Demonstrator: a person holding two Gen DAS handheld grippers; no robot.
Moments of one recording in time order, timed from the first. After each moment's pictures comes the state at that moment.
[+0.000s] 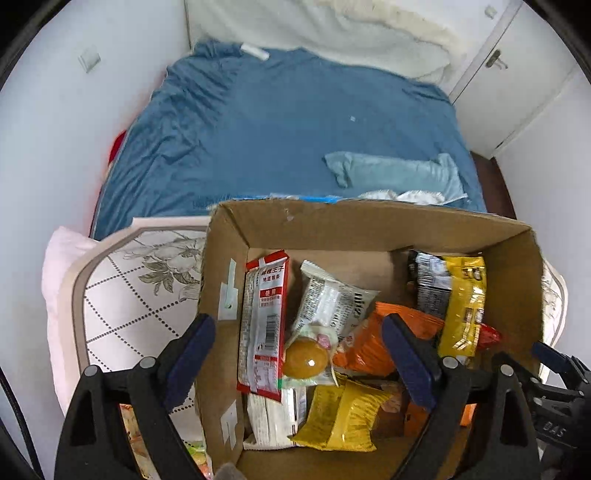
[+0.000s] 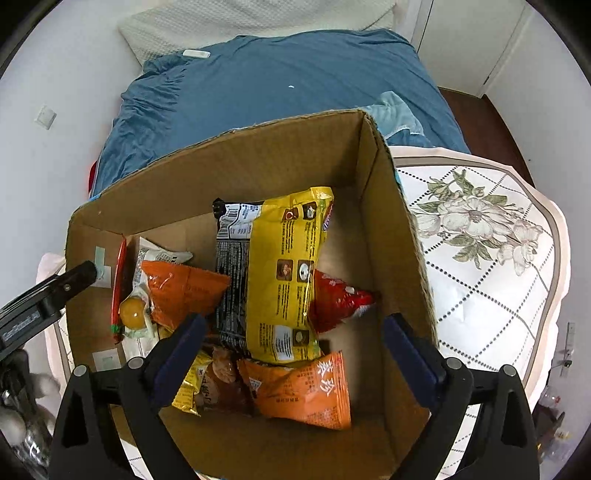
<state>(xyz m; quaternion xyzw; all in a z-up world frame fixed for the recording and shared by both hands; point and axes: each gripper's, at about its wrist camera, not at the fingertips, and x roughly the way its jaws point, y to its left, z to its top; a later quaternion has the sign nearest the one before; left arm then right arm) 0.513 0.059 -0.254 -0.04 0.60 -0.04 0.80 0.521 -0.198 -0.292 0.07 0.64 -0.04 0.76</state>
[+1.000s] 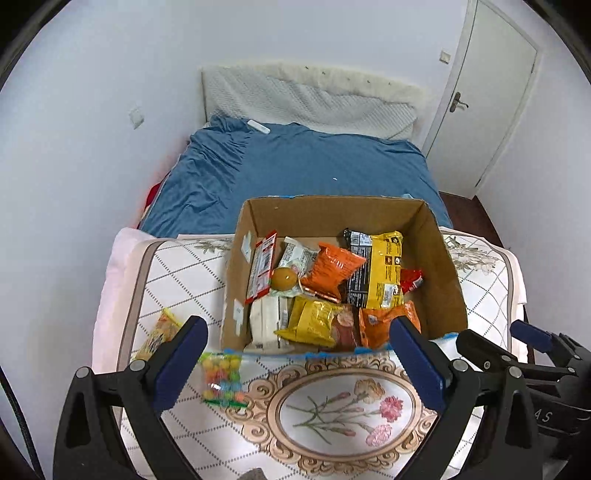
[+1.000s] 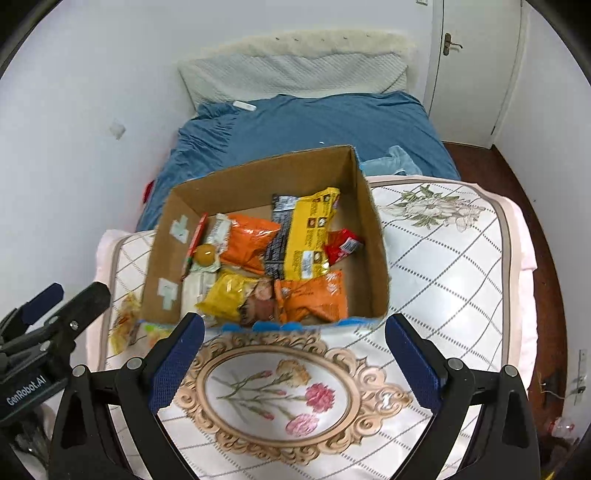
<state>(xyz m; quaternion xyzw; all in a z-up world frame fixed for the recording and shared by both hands) 0.305 0.041 -0.131 -0.03 0.47 -0.02 0.88 0.346 -0.194 -0.173 0.07 0.53 0.03 0.84</state>
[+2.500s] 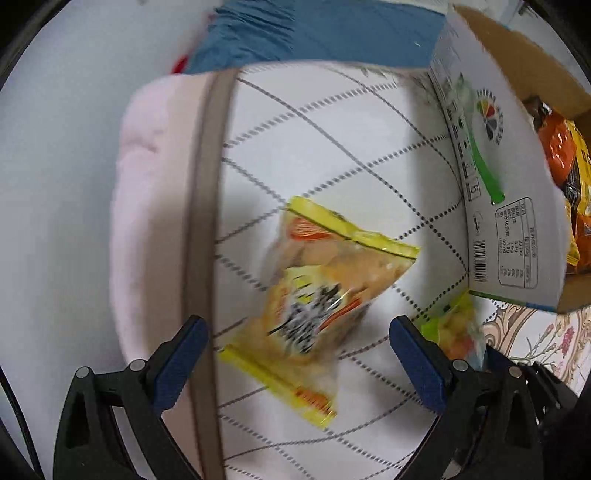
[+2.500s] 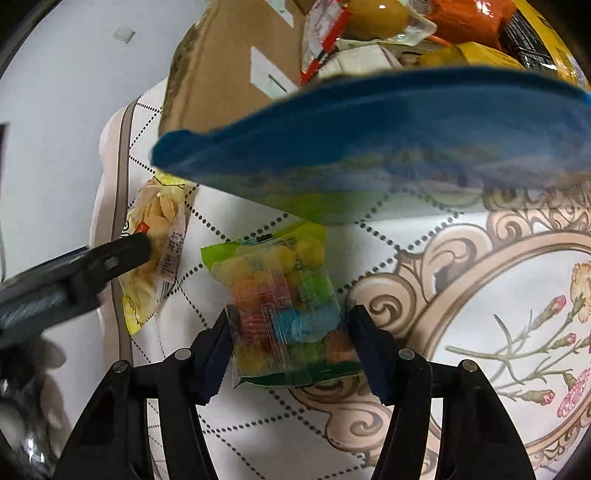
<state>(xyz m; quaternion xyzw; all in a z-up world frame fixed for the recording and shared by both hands) 0.374 0.232 -0.356 0.03 0.69 0.01 0.73 0.348 0.037 -0.408 0.16 0.68 0.11 0.71</state>
